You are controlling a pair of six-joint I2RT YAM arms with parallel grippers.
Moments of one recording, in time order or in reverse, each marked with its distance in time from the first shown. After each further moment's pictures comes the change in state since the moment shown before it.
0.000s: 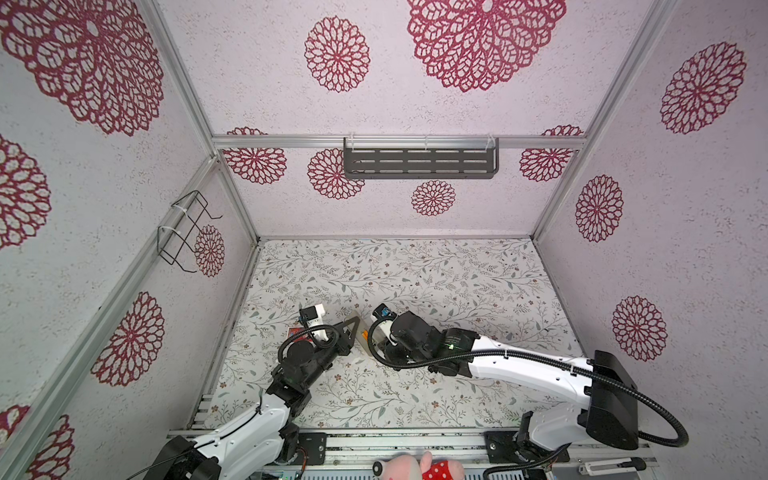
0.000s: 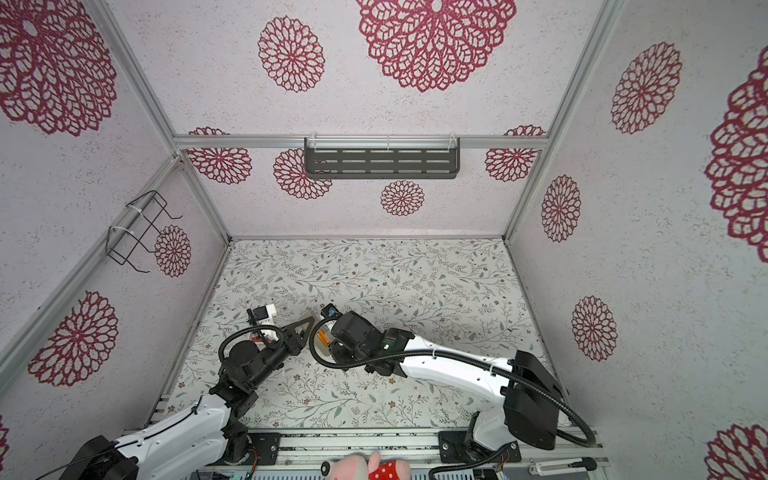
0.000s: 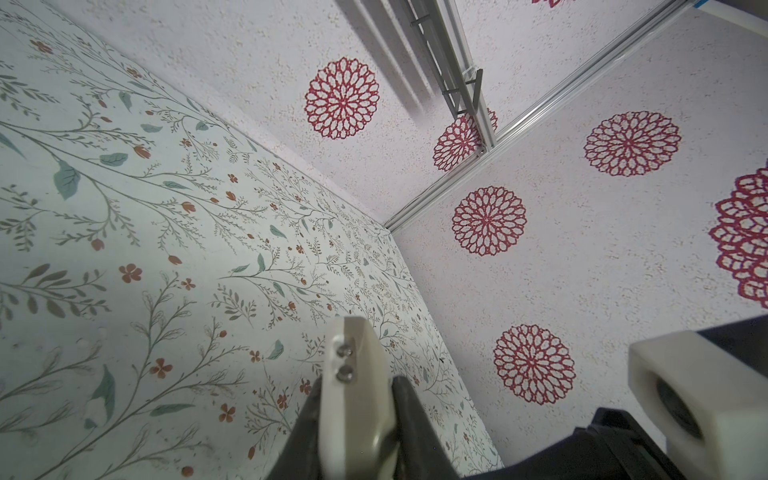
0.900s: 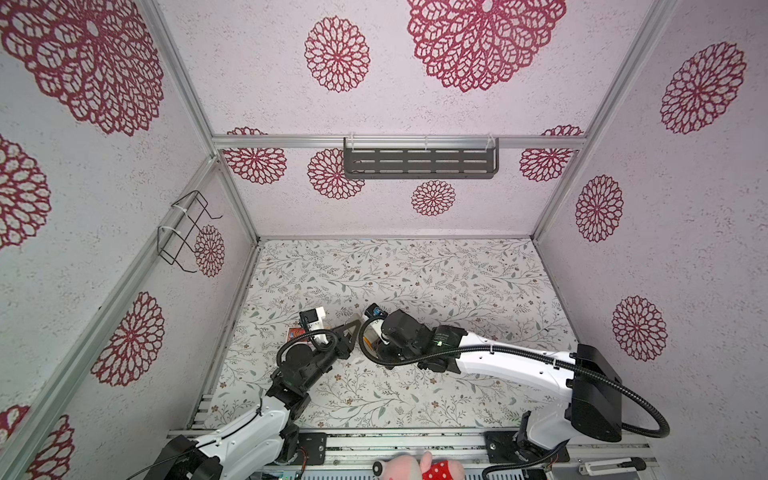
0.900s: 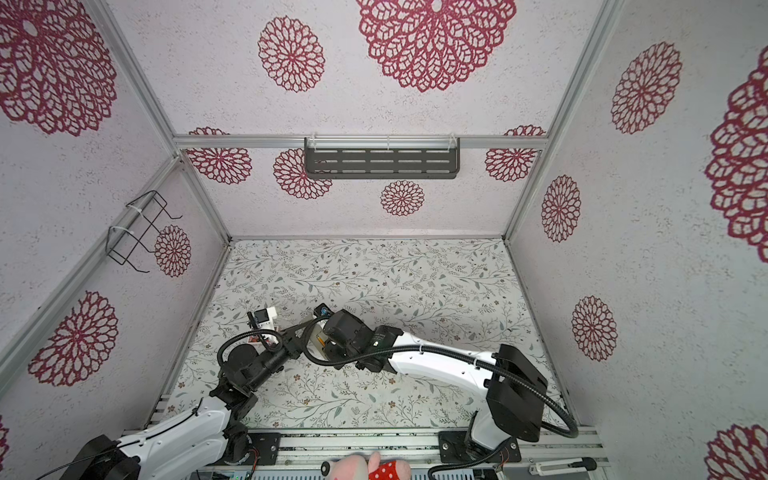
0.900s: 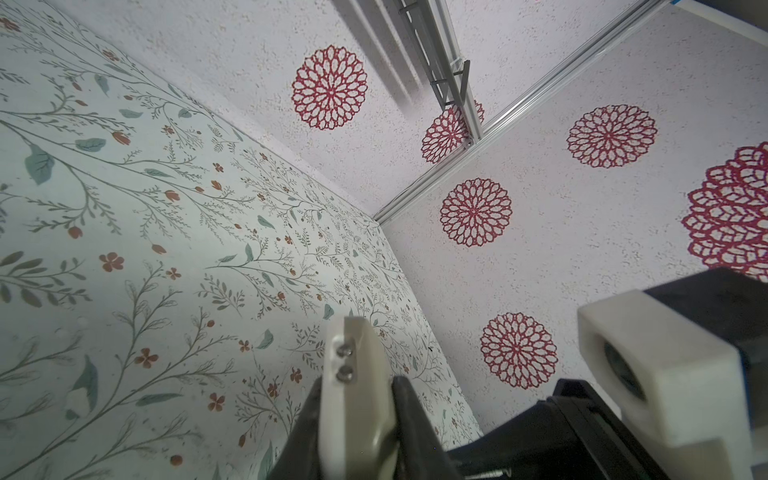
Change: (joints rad) left arm 0.000 0.000 -0.030 0.045 0.036 -0.013; right arm 0.007 0.067 0.050 0.008 -0.020 -0.003
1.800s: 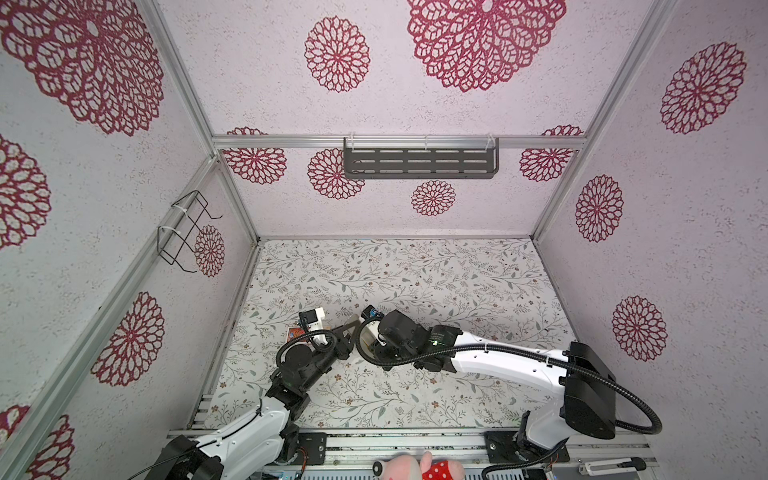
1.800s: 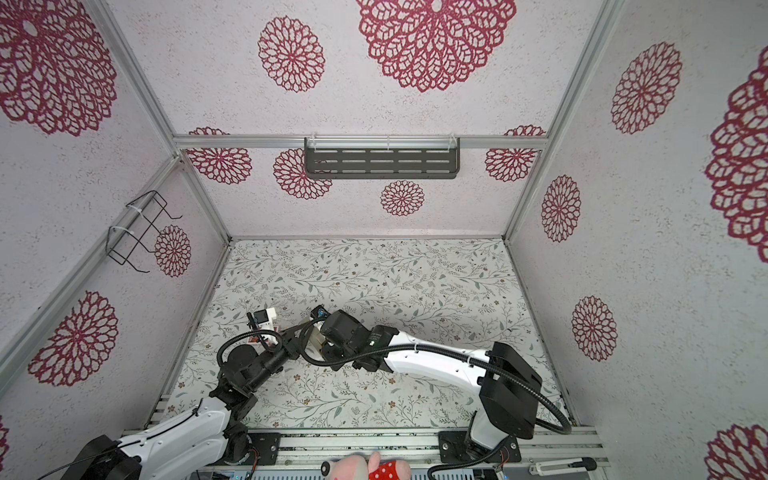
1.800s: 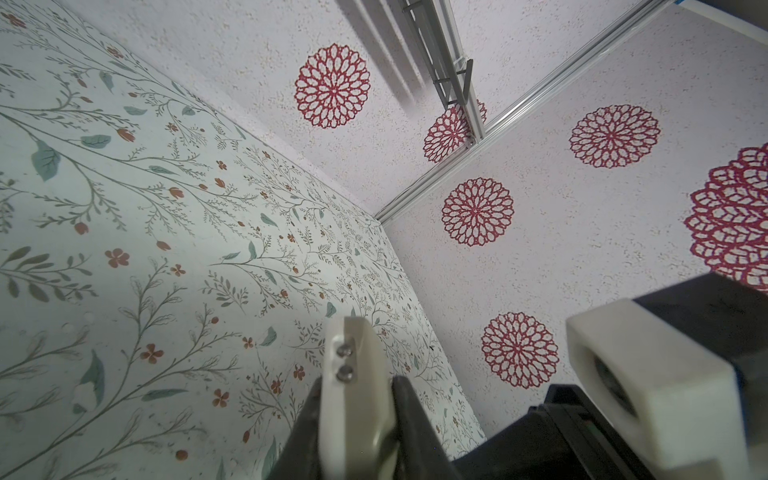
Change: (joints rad) left arm 0.005 0.000 -0.008 0.006 0.013 -0.004; right arm 0.003 0.032 0.015 0.001 -0.034 -0.002
